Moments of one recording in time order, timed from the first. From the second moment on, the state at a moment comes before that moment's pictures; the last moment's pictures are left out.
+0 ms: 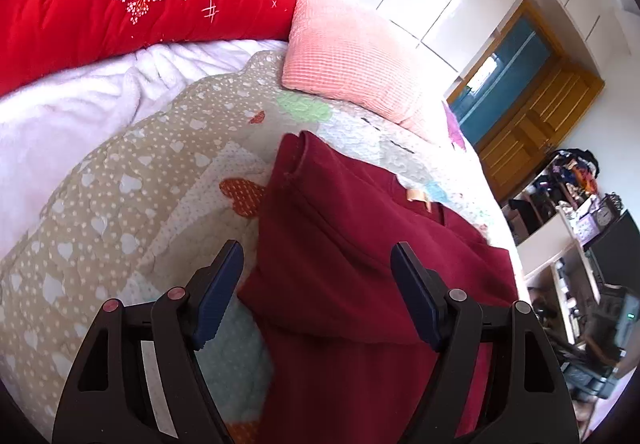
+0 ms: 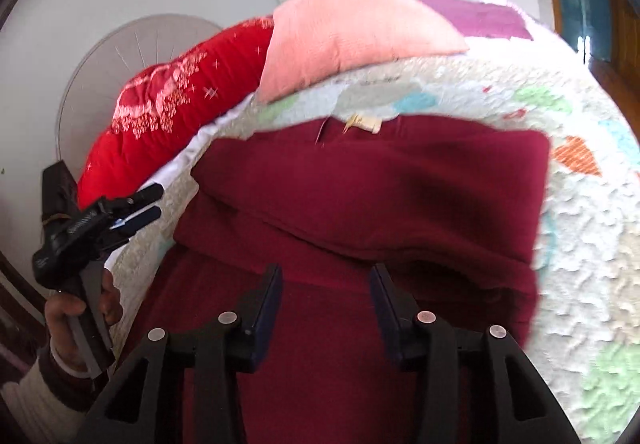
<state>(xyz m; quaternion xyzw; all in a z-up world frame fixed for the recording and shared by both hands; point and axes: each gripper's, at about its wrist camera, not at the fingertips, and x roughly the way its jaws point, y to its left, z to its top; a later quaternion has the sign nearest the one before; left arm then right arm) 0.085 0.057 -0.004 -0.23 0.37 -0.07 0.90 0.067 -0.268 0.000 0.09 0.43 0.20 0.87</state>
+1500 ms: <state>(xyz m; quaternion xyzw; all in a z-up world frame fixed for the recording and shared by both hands) 0.103 0.024 -0.001 -0.14 0.40 -0.07 0.90 0.074 -0.308 0.012 0.00 0.39 0.06 0.92</state>
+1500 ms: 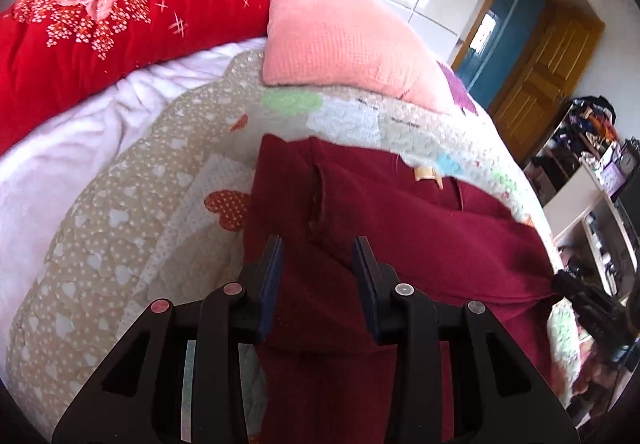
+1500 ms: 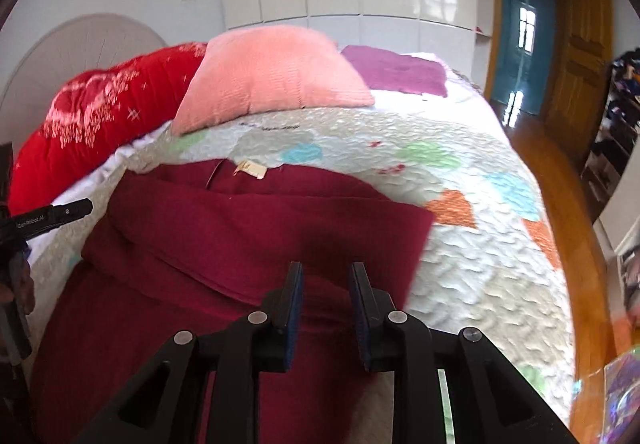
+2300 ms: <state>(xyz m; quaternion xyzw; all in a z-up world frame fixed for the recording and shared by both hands) 0.139 0.009 -0.036 -0.10 0.44 -0.05 0.89 0.143 -0.320 -0.040 0.03 0.43 0.02 0.90</state>
